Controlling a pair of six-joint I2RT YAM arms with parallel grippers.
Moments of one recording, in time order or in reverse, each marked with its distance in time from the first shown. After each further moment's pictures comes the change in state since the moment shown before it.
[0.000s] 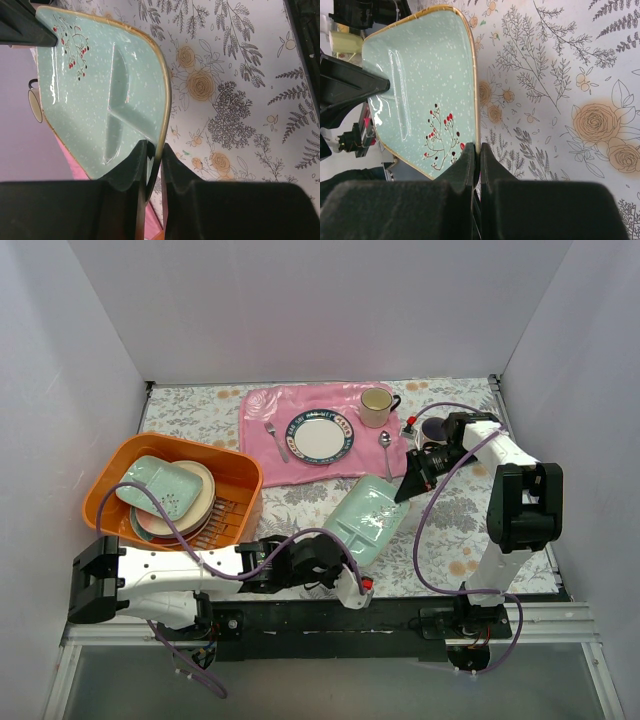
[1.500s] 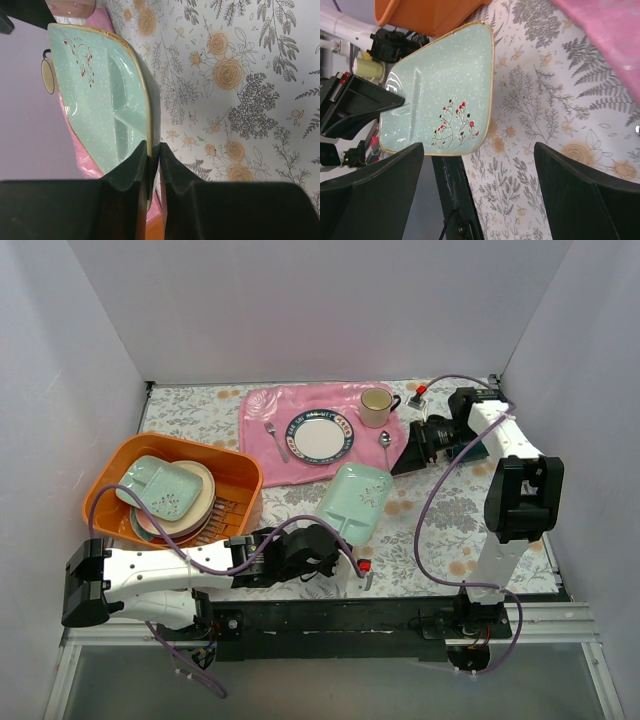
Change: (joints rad) left arm 0.023 -0.047 0.065 -0.069 -0.066 -0.060; right arm -0.024 0.083 0.248 -0.085 -0.135 0.008
